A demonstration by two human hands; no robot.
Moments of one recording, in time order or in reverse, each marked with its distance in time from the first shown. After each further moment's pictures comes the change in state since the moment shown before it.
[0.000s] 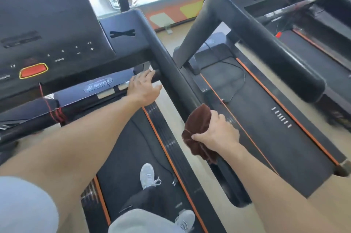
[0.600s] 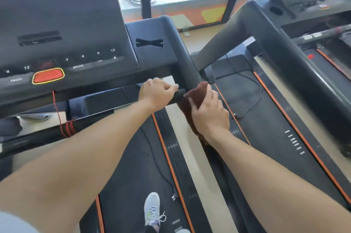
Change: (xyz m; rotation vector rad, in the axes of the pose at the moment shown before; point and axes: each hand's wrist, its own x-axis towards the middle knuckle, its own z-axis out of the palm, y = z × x) left_hand 0.042 -0.028 -0.030 -0.308 0.134 -0.102; right_hand 0.118 -0.134 -0.001 0.021 0.369 -0.280
